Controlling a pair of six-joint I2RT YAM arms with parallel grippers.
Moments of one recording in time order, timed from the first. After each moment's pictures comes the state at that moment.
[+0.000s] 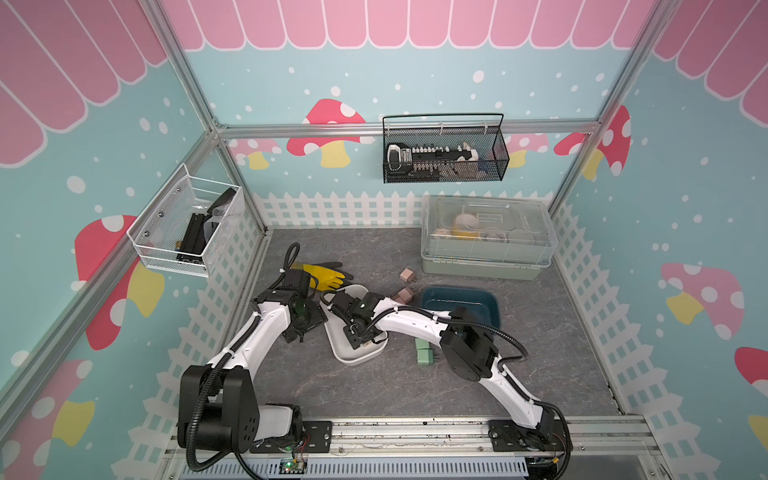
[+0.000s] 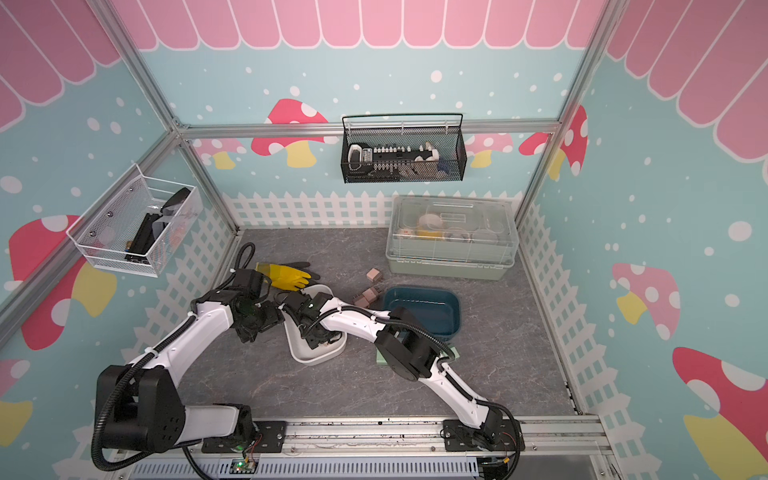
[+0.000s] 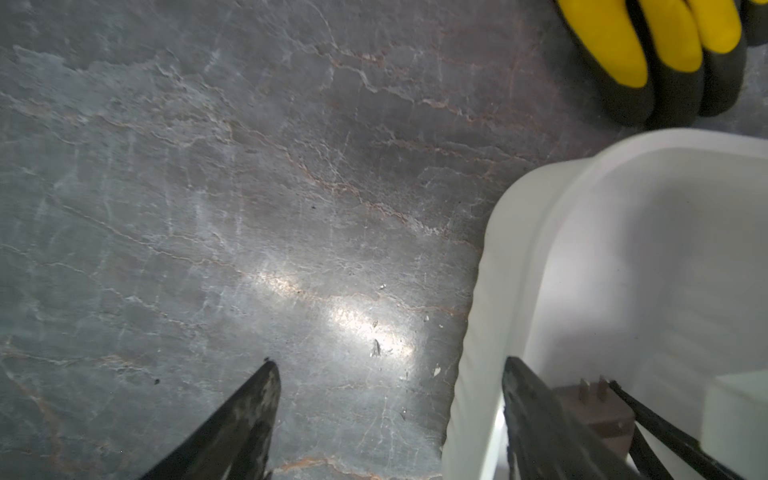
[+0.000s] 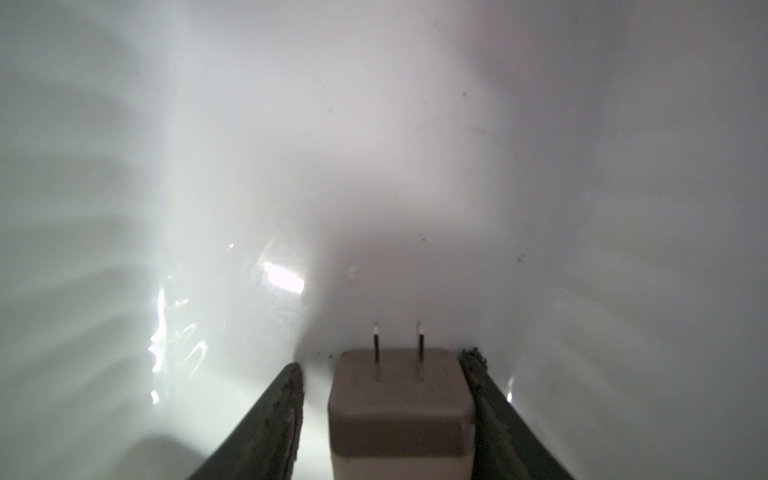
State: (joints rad) left arm -0.05 1.34 0.91 -0.86 -0.07 -0.60; right arm 1.07 2.39 2.02 -0.95 0.12 0.46
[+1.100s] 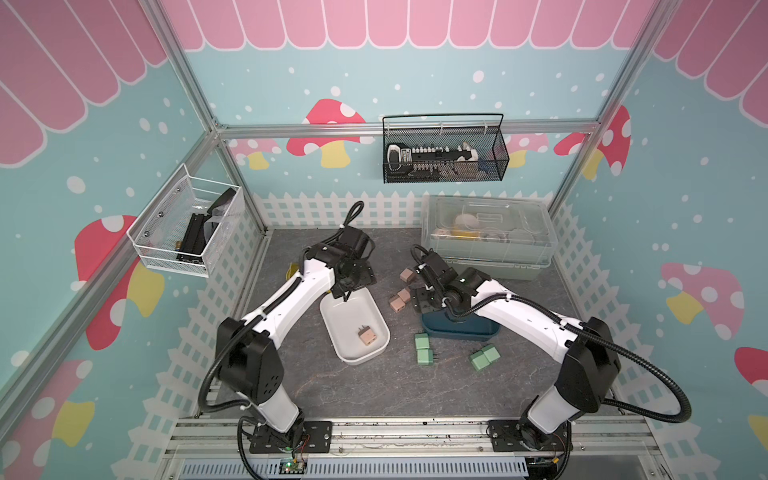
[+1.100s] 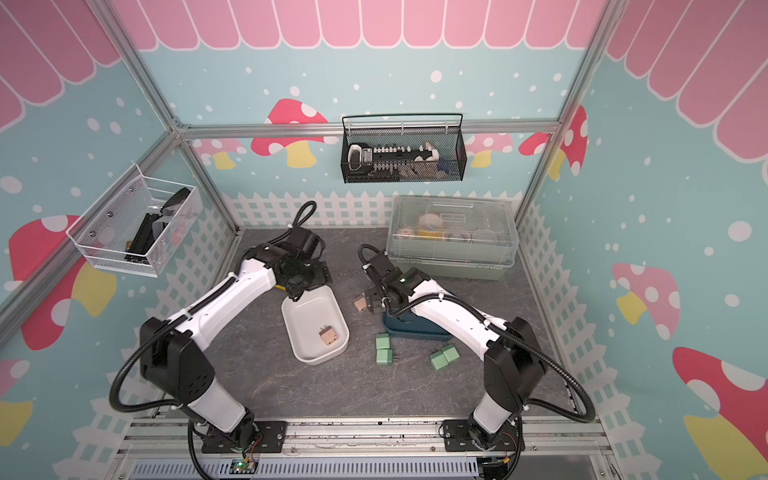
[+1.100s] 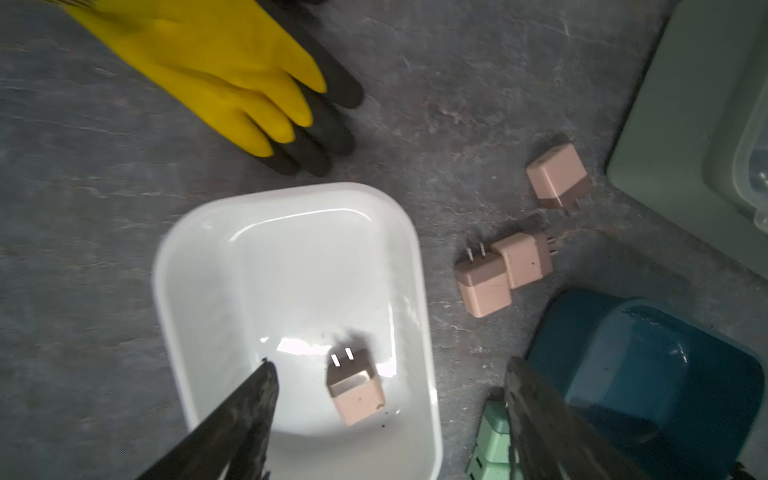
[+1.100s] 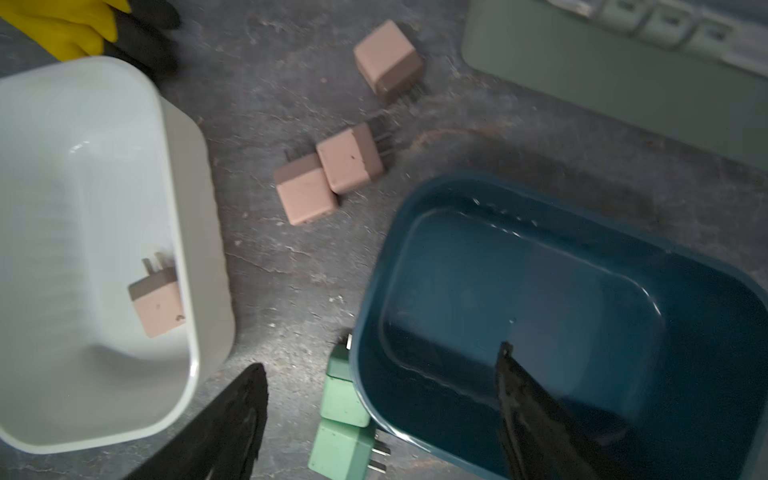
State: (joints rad) left arm -0.46 1.73 1.56 -1.00 -0.07 -0.77; right arm 0.74 1.59 1.31 -0.83 0.18 0.46
